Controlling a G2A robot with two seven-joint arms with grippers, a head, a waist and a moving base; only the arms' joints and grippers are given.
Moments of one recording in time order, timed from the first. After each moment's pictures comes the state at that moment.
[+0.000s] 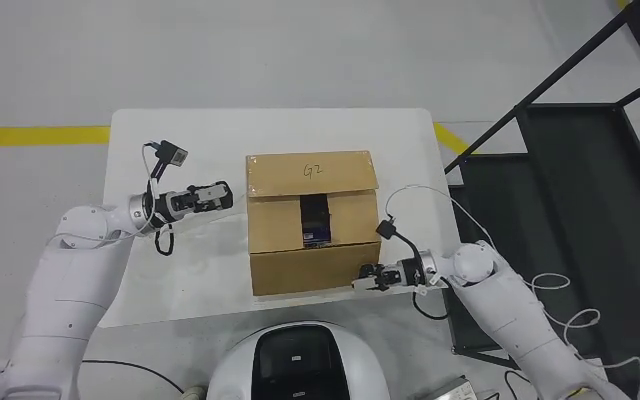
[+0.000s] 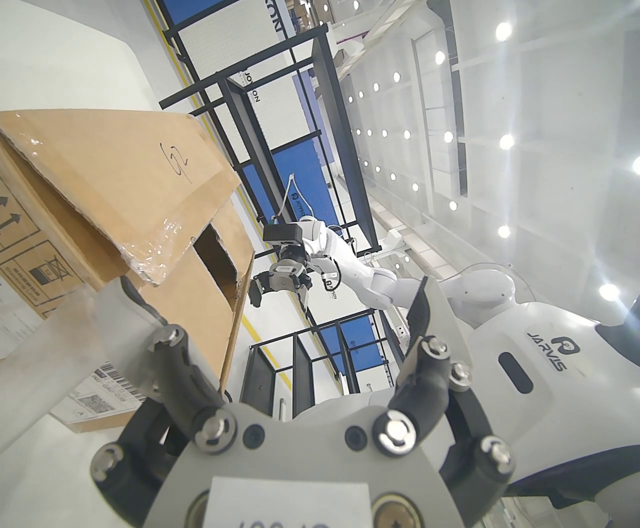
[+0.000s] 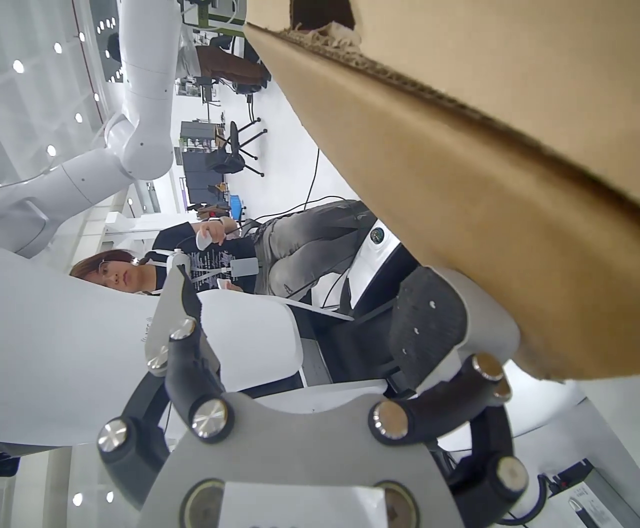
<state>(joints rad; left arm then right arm) 0.95 -1.05 -1.20 -1.18 -0.53 -0.55 -1.26 -1.32 -0.98 1.17 -1.37 0.26 -0.57 1.25</state>
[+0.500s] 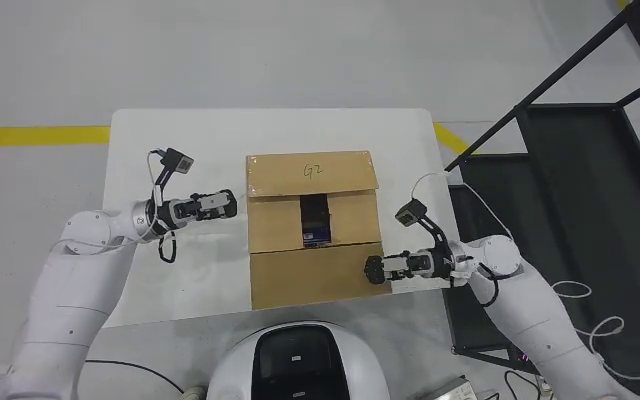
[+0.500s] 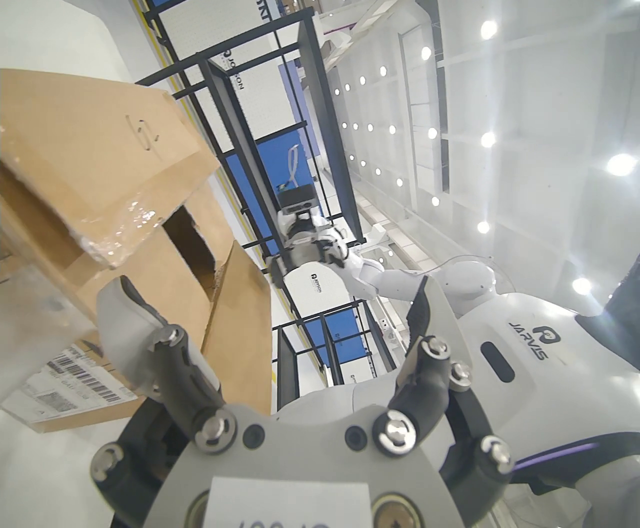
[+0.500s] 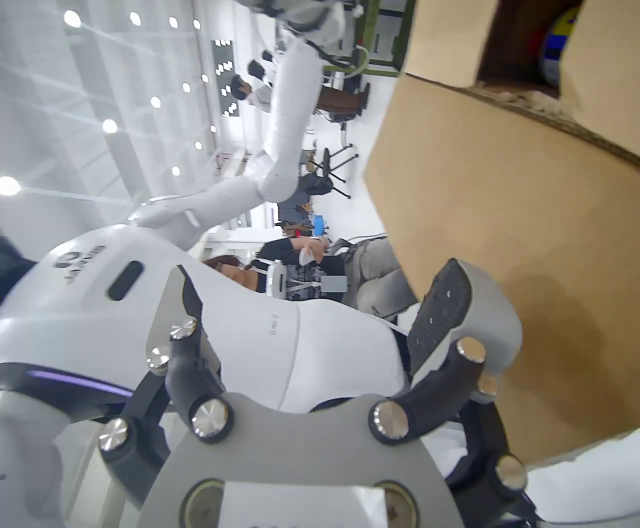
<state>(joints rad) 0.98 -1.05 -1.18 -1.19 -0.55 -0.54 -1.28 -1.41 -0.90 1.33 -1.53 0.77 -0.40 1.42</state>
